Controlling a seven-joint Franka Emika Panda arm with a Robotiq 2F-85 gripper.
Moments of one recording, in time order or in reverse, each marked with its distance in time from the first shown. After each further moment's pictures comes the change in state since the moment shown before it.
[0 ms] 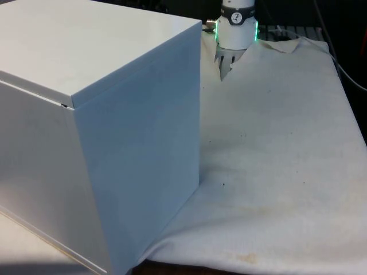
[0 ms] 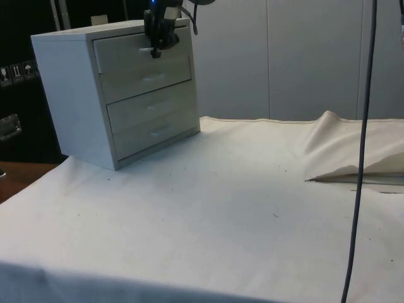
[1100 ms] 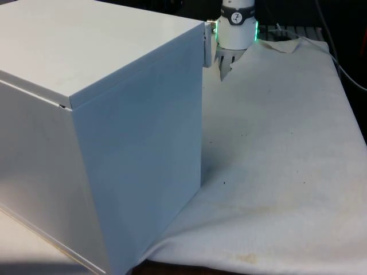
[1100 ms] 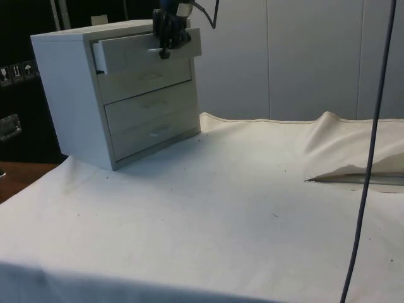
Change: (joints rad) arm 0.024 -0.151 0.006 -0.135 -0.076 -0.002 0.016
